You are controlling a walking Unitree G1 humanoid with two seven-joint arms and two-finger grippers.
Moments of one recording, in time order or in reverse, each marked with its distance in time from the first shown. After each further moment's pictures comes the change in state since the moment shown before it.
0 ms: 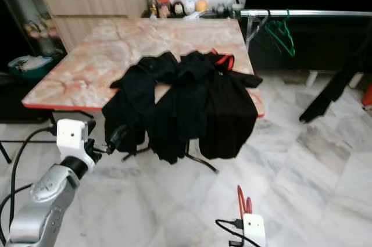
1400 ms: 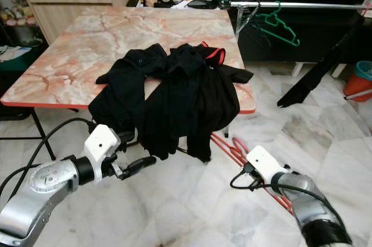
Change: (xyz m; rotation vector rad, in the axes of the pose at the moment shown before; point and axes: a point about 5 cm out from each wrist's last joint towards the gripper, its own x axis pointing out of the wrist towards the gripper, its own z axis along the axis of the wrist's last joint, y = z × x) left arm -0.015 -0.043 0.005 0.271 0.218 -0.744; right arm -0.064 -0.044 0.160 -0.855 -0.334 0.501
